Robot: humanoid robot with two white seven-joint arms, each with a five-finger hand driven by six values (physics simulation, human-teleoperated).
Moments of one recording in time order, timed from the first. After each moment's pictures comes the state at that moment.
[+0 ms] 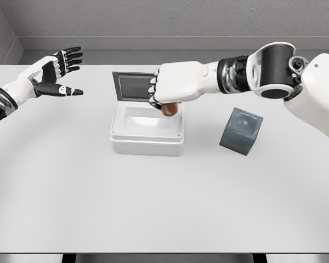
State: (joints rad) left arm -0.61 0.55 -0.34 -1.04 0.53 -0.05 -0.61; right arm -1.08 -0.52 0.94 -1.57 0.65 -0.61 0.61
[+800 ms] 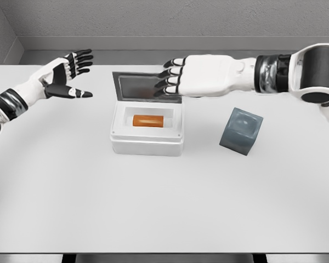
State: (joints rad) left arm -0.62 0.51 -0.38 -1.05 0.53 -0.05 -0.61; right arm -0.93 -0.70 0.73 -1.71 0.52 -0.61 0.61
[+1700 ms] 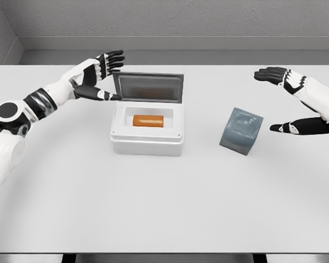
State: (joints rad) left arm -0.63 0.43 -0.42 -1.10 0.53 -0.06 -0.61; right arm -0.12 -0.67 -0.10 -1.76 -0.07 -0.61 0.61
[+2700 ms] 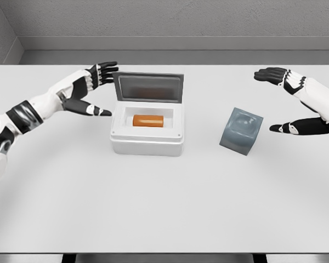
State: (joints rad) left arm -0.48 0.54 -0.38 -1.33 0.54 -0.06 -0.61; right arm -0.12 -0.67 -0.10 -1.76 -0.07 -0.61 0.61
